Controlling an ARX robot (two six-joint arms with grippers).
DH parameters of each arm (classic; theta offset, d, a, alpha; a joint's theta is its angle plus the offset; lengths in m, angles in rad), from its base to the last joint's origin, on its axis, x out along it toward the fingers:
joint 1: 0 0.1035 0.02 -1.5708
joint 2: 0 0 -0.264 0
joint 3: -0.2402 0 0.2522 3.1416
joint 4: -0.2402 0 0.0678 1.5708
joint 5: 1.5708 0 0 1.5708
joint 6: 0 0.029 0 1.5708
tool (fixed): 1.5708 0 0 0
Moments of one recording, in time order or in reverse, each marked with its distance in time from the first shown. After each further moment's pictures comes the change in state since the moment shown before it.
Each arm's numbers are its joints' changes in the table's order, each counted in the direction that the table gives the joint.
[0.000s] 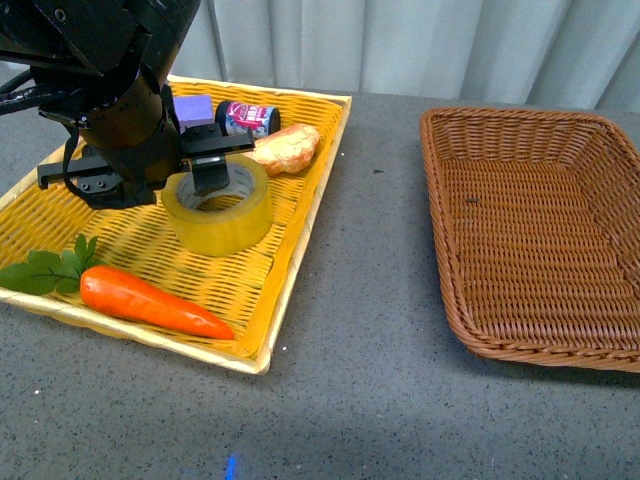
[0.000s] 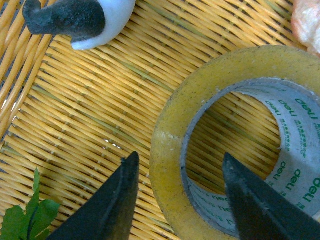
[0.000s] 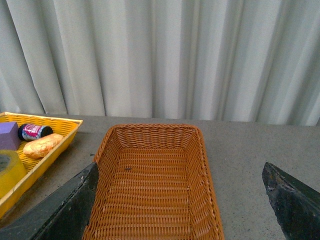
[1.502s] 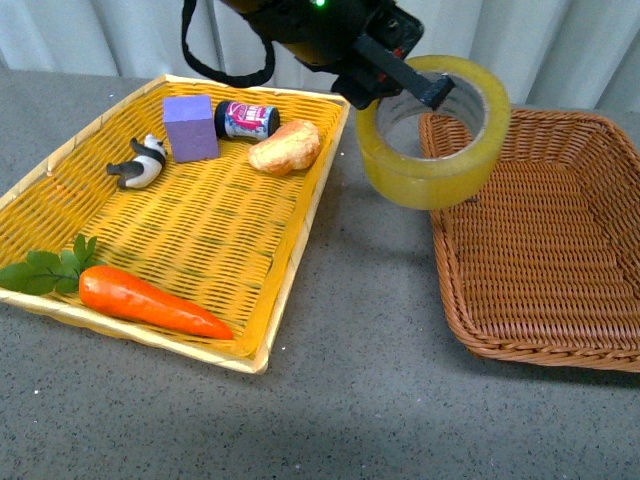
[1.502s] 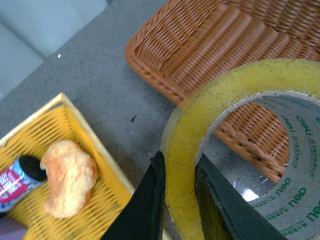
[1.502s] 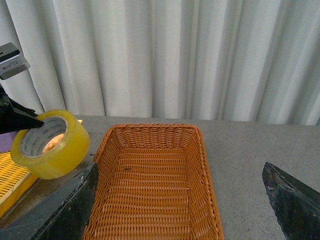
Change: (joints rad) left arm -0.221 -0.166 -0.056 0.204 0.456 0.877; right arm 0.000 0.000 0.000 0.000 0.000 0.000
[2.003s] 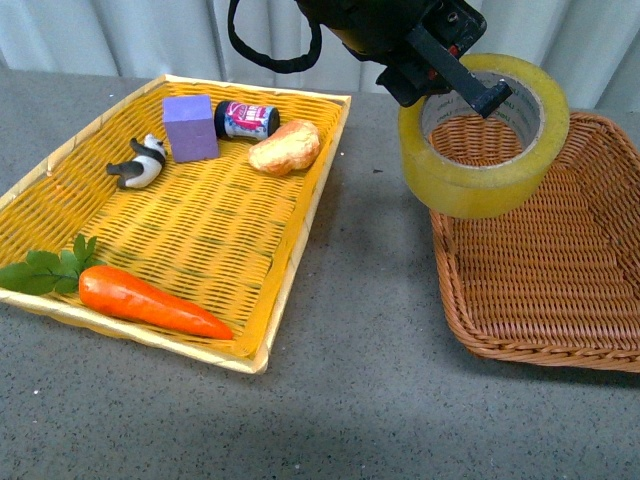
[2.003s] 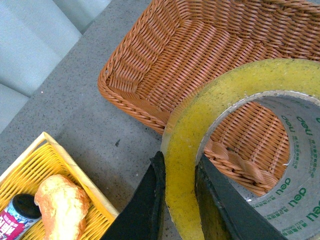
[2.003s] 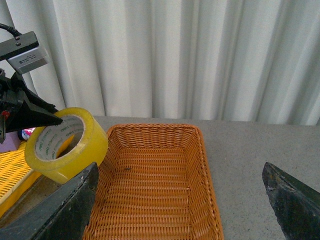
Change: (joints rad) left arm -0.058 0.002 -0.050 -0.050 0.023 0.098; right arm 0.000 0.000 0.000 0.000 0.000 0.000
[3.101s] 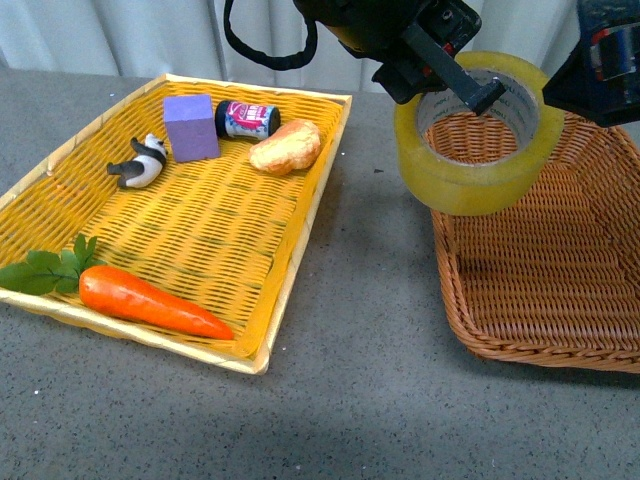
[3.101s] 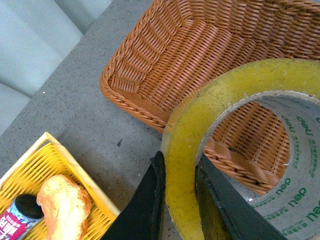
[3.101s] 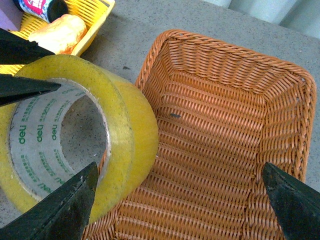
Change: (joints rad) left arm 0.001 0.000 -0.002 0.000 0.002 0.005; right arm 0.176 1.538 -0.887 -0.048 -0.052 -0.115
